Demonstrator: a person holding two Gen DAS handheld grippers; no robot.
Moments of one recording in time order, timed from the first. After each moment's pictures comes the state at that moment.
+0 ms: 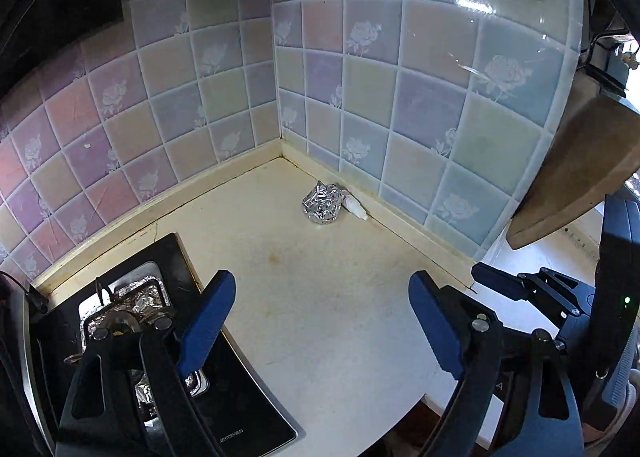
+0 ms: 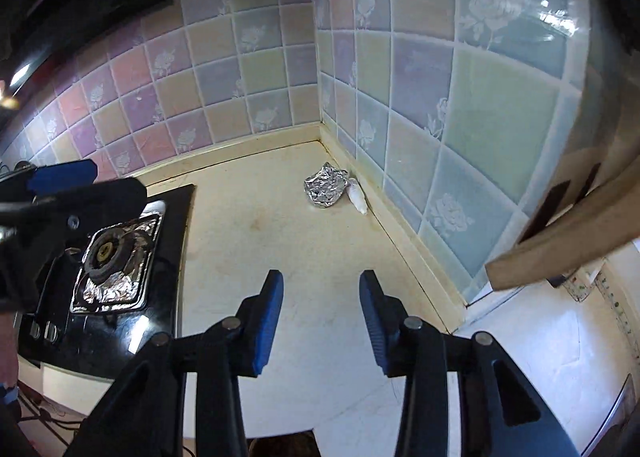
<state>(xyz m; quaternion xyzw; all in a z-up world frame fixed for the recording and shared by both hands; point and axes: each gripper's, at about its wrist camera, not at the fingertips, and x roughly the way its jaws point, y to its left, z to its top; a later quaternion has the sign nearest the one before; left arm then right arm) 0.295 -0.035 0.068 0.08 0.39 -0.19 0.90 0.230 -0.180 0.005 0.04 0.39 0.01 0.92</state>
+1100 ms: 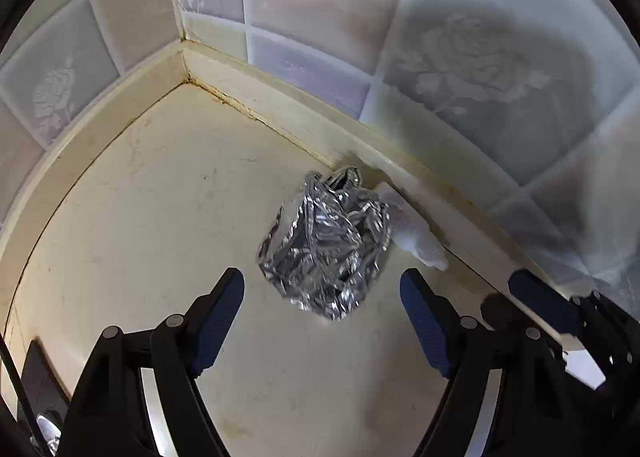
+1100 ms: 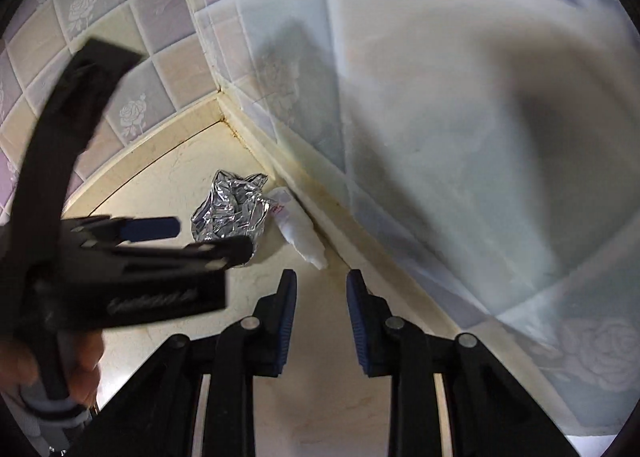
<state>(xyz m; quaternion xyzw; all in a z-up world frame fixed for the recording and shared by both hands) 0.577 -0.135 -0.136 0.12 0.55 -0.28 0.78 0.420 -0.224 -0.105 0.13 0.46 -0.10 0.87</state>
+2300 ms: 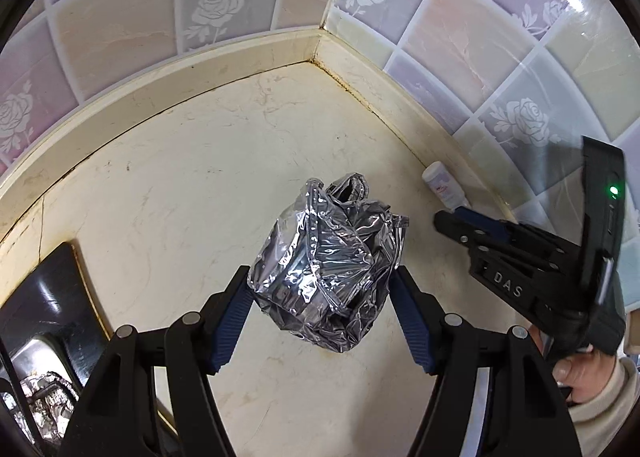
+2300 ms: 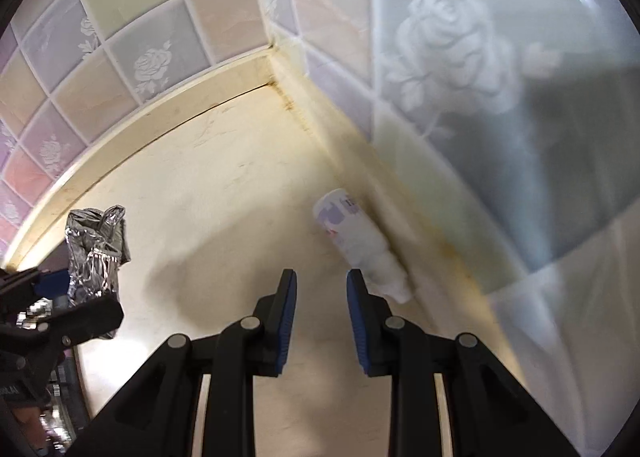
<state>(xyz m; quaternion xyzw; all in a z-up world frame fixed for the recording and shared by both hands) 0.541 -0.010 -0.134 0.00 0.56 -0.23 0.80 0.490 -0.204 -0.127 0.10 0.52 -0.01 0.85</state>
